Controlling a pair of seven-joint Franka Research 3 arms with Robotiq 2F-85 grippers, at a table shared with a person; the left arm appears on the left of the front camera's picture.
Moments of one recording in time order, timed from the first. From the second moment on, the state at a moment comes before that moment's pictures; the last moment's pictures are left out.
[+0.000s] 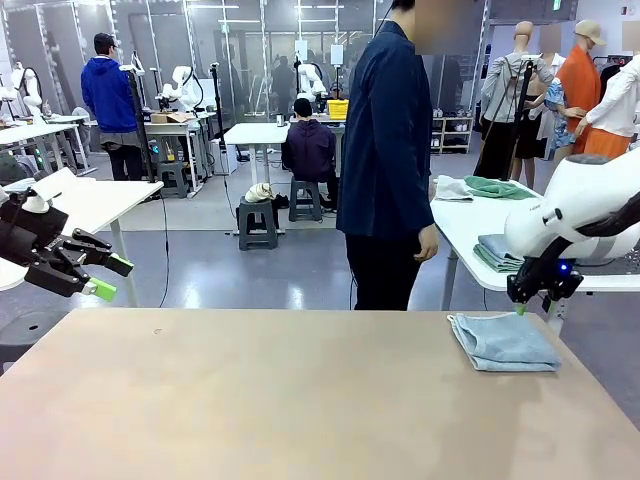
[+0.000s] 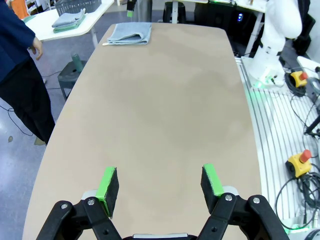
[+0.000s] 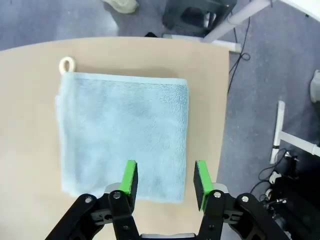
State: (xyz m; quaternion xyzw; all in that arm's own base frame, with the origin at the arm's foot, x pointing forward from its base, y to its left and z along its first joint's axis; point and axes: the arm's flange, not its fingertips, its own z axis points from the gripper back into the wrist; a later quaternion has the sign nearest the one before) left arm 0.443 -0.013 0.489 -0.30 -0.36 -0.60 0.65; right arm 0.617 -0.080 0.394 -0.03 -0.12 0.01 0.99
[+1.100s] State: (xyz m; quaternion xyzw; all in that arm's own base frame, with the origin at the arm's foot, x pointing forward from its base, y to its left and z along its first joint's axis) left arm 0.443 -0.014 0.489 -0.30 -0.36 -0.60 0.65; right arm 0.367 -0.026 0.697 0.02 -0.22 0.01 0.97
